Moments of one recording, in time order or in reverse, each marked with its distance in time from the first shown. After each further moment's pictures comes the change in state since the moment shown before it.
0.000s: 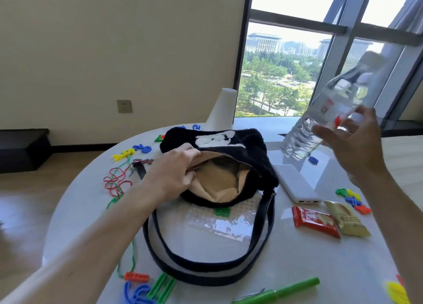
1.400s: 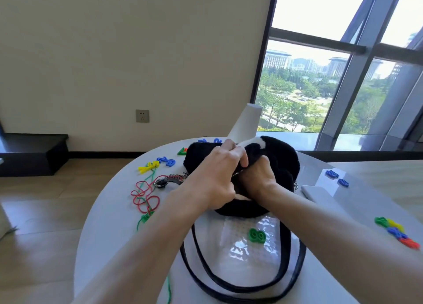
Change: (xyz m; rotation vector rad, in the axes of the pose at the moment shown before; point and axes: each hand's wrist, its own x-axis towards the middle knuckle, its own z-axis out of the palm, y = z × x) left_hand 0.010 0.016 -0.032 -0.188 0.003 0.106; right_hand -0.037 0.012 0.227 -1.694 -0.701 -0.656
